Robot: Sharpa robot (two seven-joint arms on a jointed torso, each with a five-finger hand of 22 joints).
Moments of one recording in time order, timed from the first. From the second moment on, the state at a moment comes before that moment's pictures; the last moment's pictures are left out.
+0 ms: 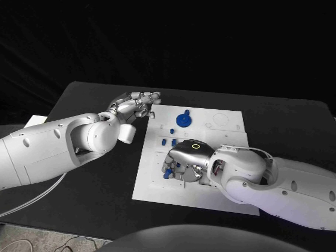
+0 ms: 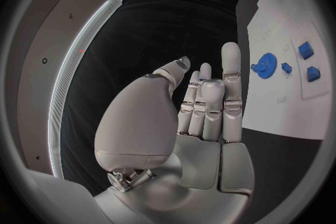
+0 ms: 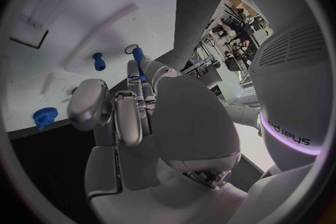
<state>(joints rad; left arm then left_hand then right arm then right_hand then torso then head) 1.14 -0.84 -0.02 1.52 0.13 -0.21 0.32 1.37 -0.14 0.37 0.05 0.16 1.00 0.19 0.11 0.07 1.11 0.11 0.24 0.13 1.29 0.02 1.18 0.74 0.17 1.28 0.11 0.60 0.71 0.95 -0.74 0.03 1.81 -1.78 -0.10 -0.13 1.49 -0.09 0.41 0.14 0.05 1.17 0.12 0.07 0.08 1.27 0.05 0.07 0.07 1.47 -0.03 1.37 1.27 0.11 1.42 0.07 1.20 0.98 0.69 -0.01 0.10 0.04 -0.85</state>
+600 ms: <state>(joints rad) 1.14 -0.84 -0.02 1.52 0.13 -0.21 0.32 1.37 -0.14 0.38 0.05 0.16 1.00 0.19 0.11 0.07 1.11 0.11 0.24 0.13 1.29 0.02 1.18 0.74 0.17 1.28 0.11 0.60 0.71 0.95 -0.74 0.03 1.81 -1.82 -0.08 -0.15 1.48 -0.10 0.41 0.14 0.05 1.17 0.12 0.07 0.08 1.27 0.06 0.07 0.07 1.47 -0.03 1.37 1.28 0.11 1.42 0.07 1.20 0.98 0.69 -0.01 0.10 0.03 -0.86</state>
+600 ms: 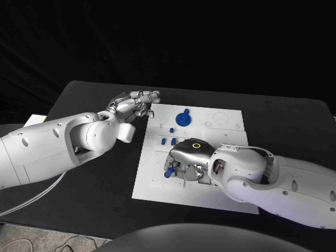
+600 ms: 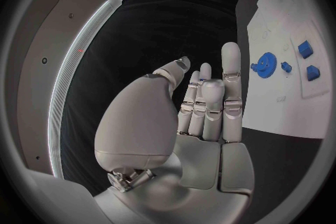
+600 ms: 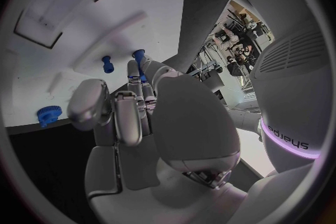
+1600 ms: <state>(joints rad) 1.14 -0.84 -0.02 1.52 0.13 -0.21 0.31 1.37 -0.14 0.38 0.05 0.16 1.00 0.19 0.11 0.07 1.11 0.11 0.24 0.13 1.29 0.02 1.18 0.74 0.17 1.28 0.11 0.60 0.71 0.95 -0.73 0.02 1.82 -1.86 -0.12 -0.18 1.39 -0.16 0.29 0.14 0.06 1.03 0.15 0.06 0.07 1.01 0.10 0.08 0.06 1.47 0.00 1.34 1.21 0.11 1.39 0.10 1.14 0.90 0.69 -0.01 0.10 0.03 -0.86</state>
